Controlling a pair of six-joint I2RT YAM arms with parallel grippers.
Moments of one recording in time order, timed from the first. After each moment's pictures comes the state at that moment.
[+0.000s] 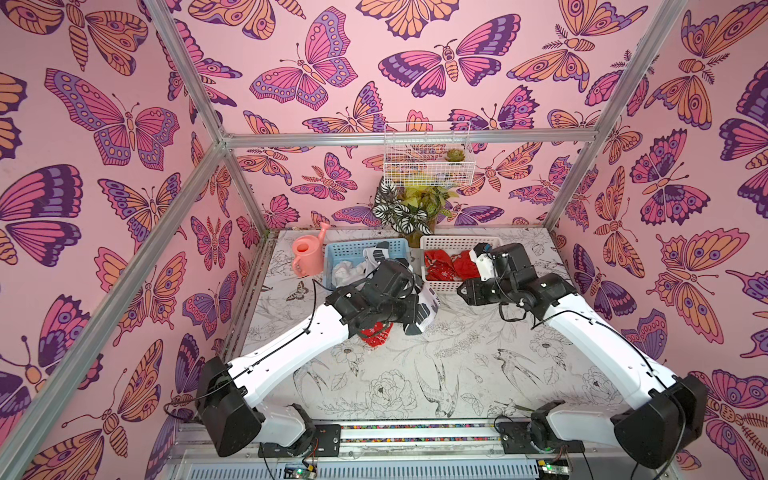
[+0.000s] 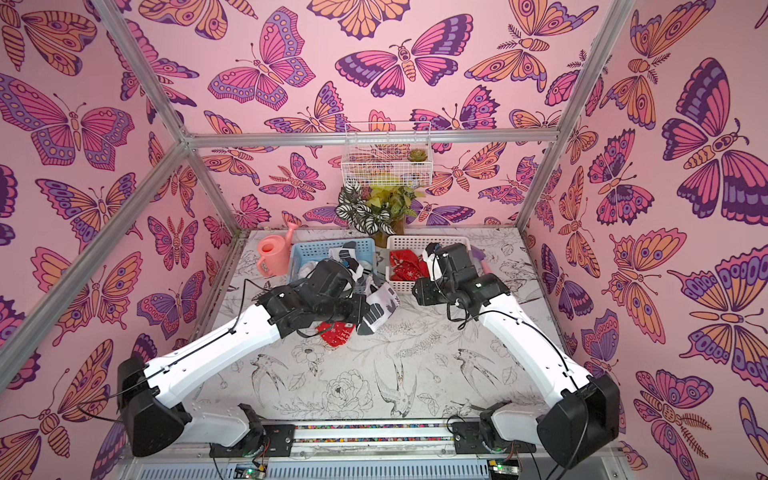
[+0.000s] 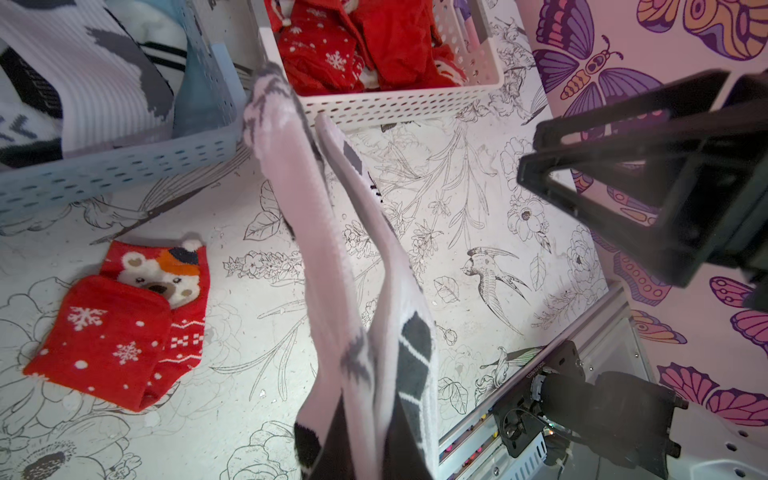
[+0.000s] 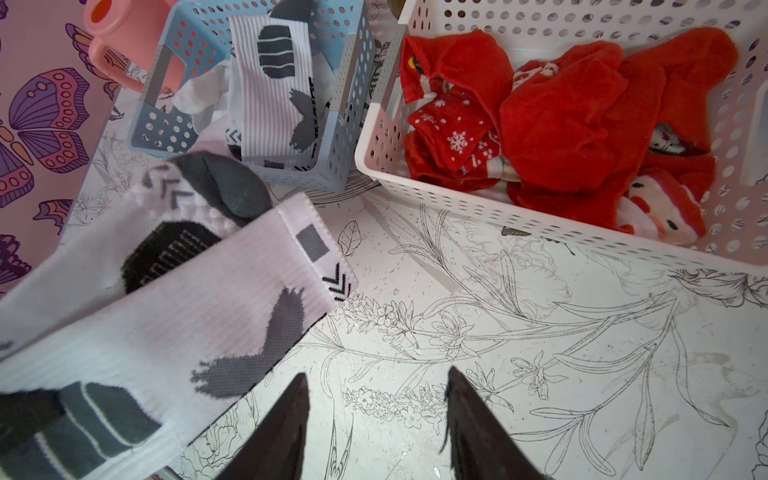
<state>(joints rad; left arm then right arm) -0.81 1.40 1.31 -0.72 0.06 -0.58 0.44 1.29 1.18 -0.74 -0.15 0.29</state>
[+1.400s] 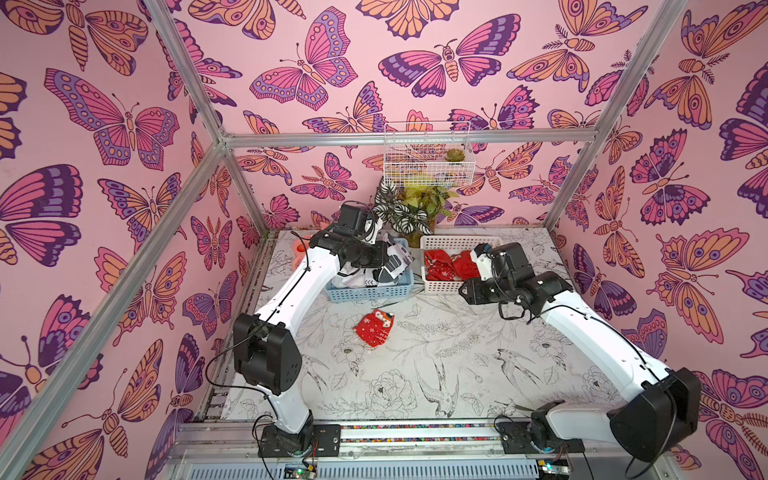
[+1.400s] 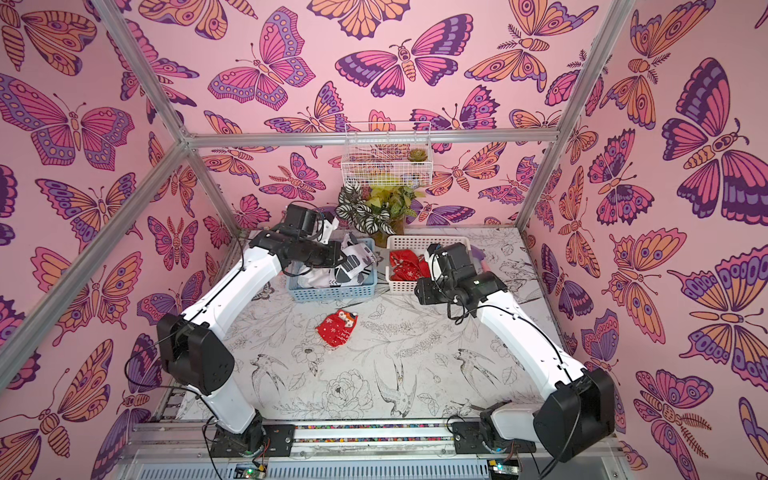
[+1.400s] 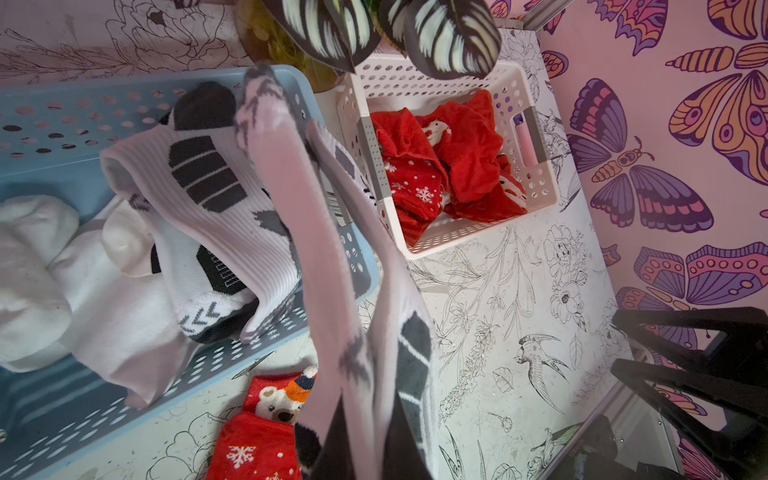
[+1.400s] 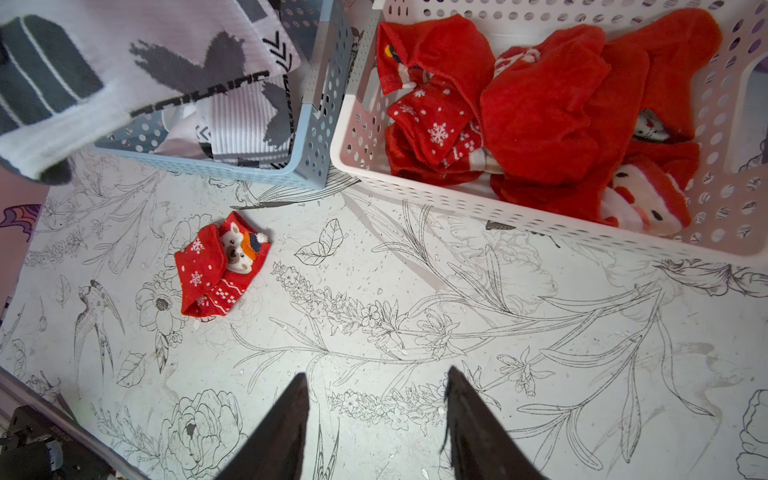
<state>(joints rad) -0.37 1.75 1.69 -0.81 0.36 -0.28 0.42 1.33 1.18 -0.74 -0.13 0.28</state>
